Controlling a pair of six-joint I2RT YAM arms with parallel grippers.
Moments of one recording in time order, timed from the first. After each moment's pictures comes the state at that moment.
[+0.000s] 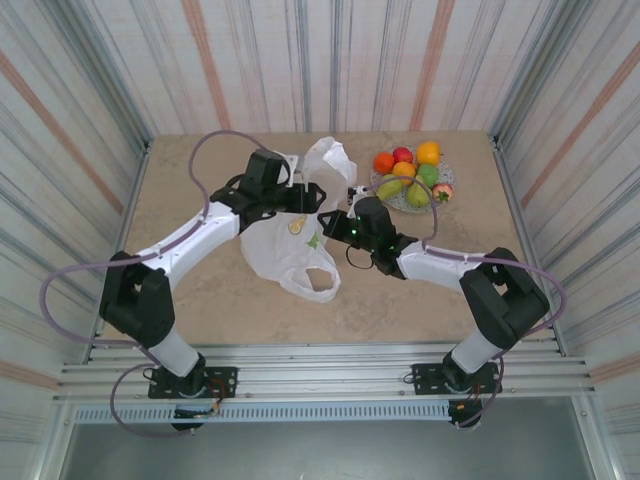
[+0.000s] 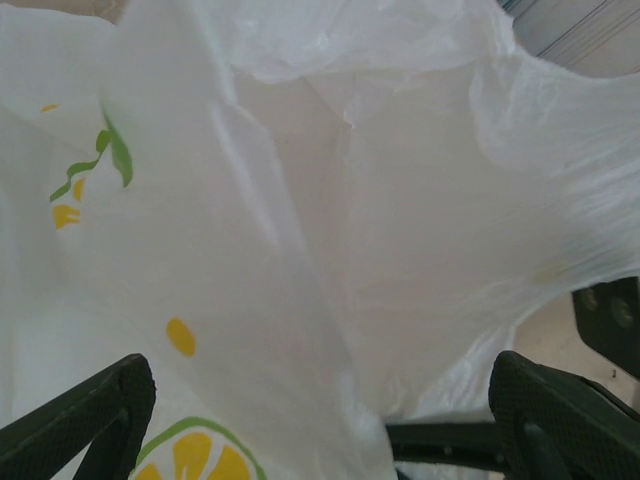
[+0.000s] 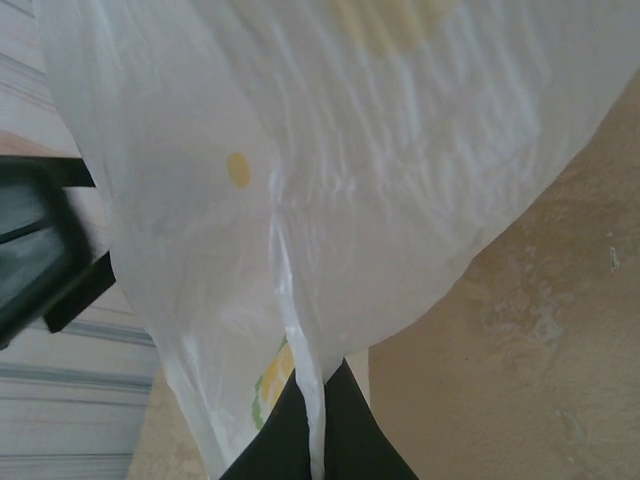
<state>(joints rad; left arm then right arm) -0.53 1.63 1.32 -0.36 0.21 -0.36 0.67 1.59 0.83 0.39 -0.13 0.90</state>
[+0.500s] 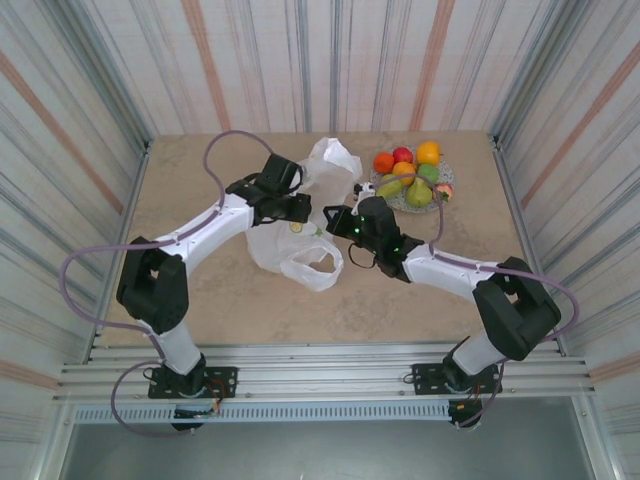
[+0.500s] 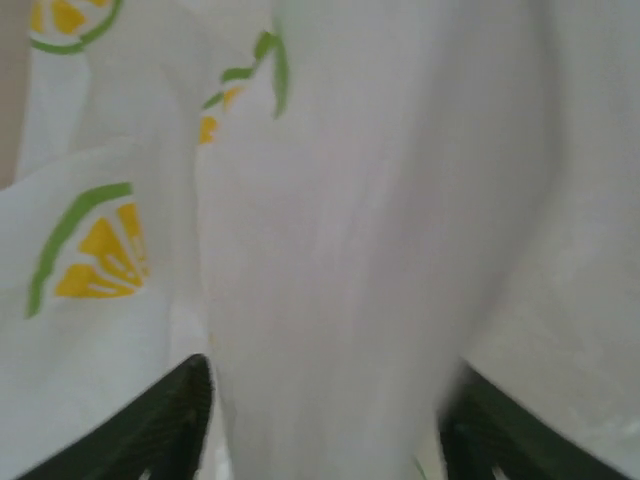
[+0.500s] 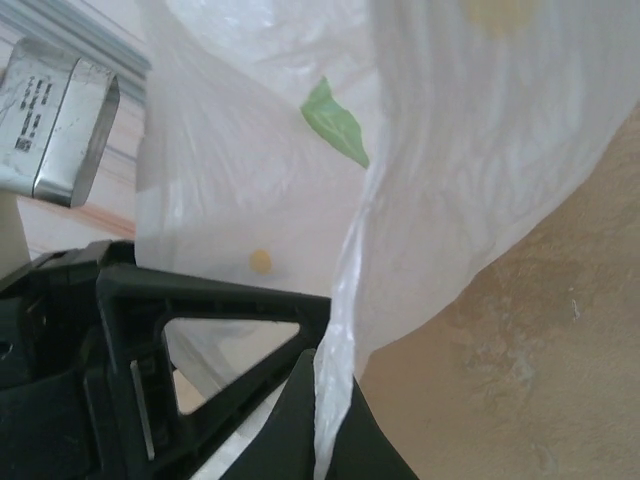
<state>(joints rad) -0.56 1.74 1.40 -0.59 -0.01 -0.28 0.70 1.52 0.82 0.36 0.00 0.86</state>
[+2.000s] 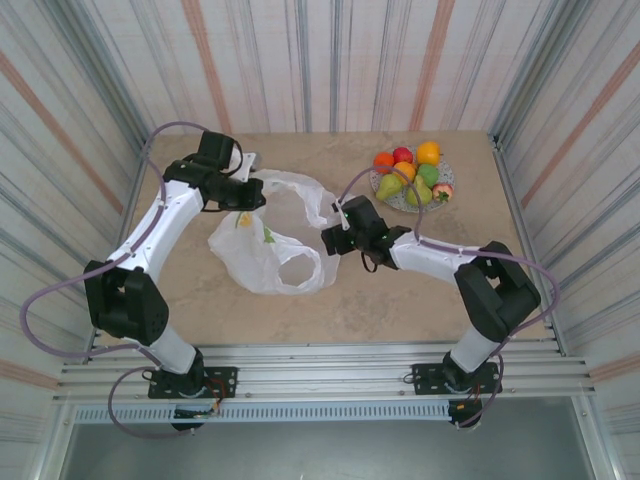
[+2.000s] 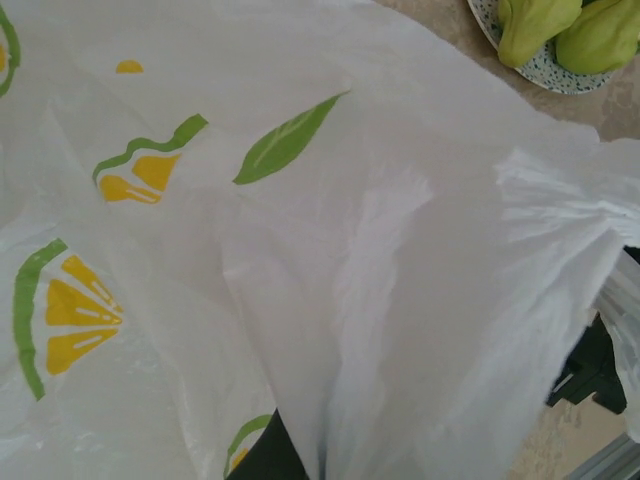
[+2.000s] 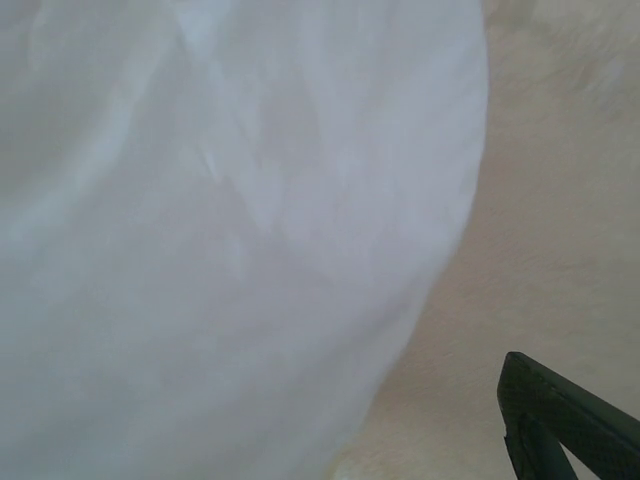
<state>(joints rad) -0.27 1.60 1.49 -0.90 0.36 -0.14 0.68 1.64 0.96 -0.06 0.10 0.20</state>
